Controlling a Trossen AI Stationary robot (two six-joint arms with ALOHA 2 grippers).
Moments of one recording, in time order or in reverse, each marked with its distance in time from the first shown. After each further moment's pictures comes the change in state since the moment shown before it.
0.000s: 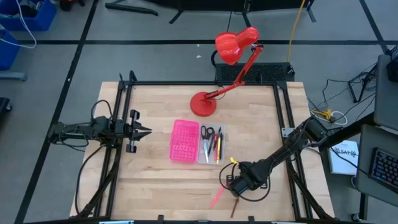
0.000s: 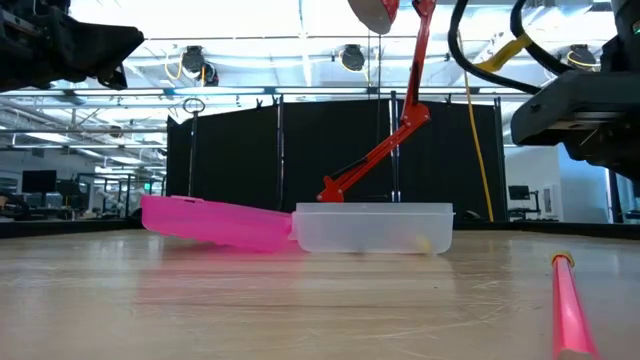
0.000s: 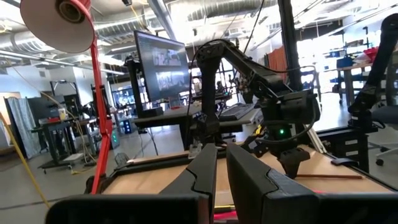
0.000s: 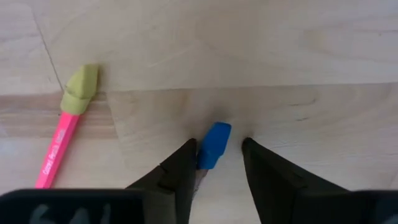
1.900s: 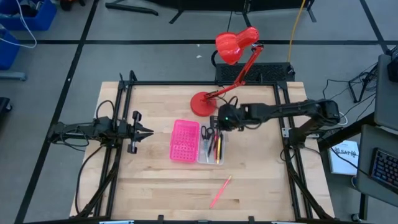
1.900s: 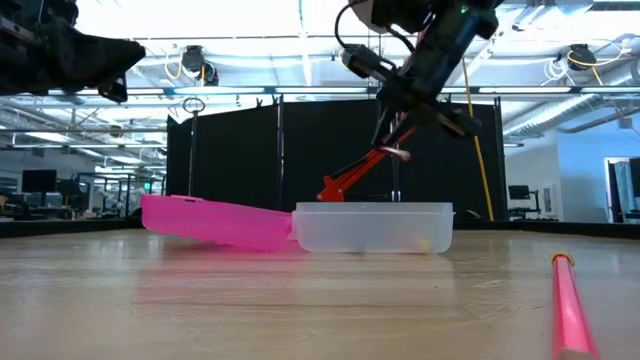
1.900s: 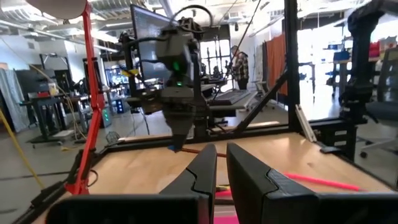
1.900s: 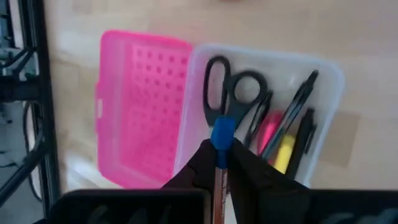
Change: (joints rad) left arm 0.000 0.000 0.000 -0.076 -0.001 -0.073; right arm -0.706 -0.330 0.014 0.184 0.124 -0.826
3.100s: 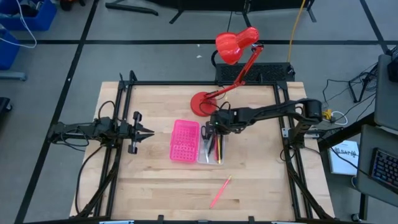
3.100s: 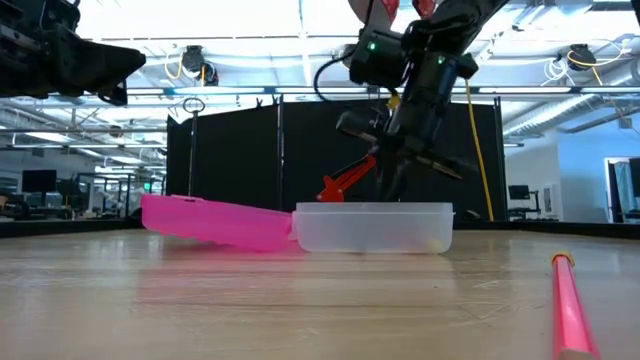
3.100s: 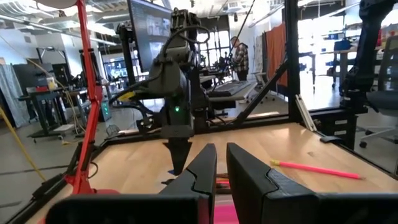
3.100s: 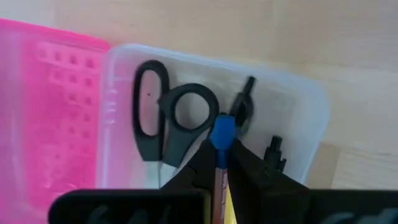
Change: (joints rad) left arm 0.000 0.000 0.000 -0.037 0.001 0.014; right arm -0.023 0.207 0.001 0.025 0.010 -0.041
